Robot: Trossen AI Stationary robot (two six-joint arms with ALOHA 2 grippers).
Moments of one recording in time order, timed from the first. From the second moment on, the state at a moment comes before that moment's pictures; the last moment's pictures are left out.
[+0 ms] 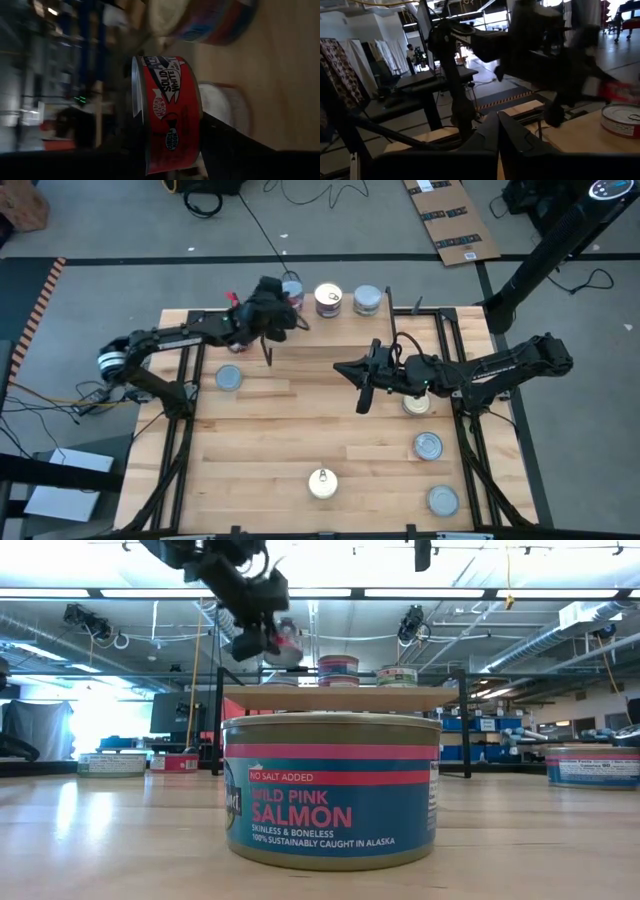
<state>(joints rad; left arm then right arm) 0.42 1.43 1.11 -0.13 -0.59 1.05 0.14 1.28 0.88 0.43 0.39 0.21</state>
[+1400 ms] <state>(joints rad) 0.45 1.60 1.27 -0.39 -0.70 0.83 0.19 1.28 0.88 0.43 0.39 0.16</state>
